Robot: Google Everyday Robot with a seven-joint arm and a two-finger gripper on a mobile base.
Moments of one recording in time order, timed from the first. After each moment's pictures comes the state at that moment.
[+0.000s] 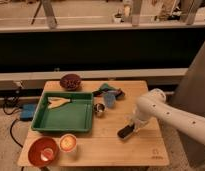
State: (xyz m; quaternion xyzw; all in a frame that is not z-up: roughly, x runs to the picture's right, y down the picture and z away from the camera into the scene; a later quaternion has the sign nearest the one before) arm 0.185 0.214 0.797 -0.30 -0.15 -0.23 0.92
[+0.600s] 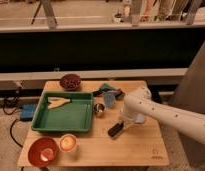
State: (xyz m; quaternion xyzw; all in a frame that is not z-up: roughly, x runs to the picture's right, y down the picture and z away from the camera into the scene) arm 0.116 0.207 0.818 -0.29 -0.18 -0.27 0.90
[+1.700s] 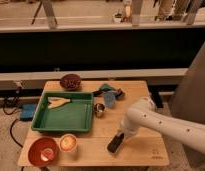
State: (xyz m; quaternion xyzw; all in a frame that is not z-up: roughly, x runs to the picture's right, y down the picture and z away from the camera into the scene) arm 0.120 0.258 0.758 -0.27 -0.22 -0.35 0.87
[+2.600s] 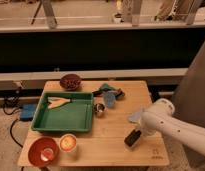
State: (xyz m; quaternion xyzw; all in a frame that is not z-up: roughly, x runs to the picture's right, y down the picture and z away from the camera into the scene) arm 0.209 0.229 0.758 -0.24 -0.11 -0.32 0.91
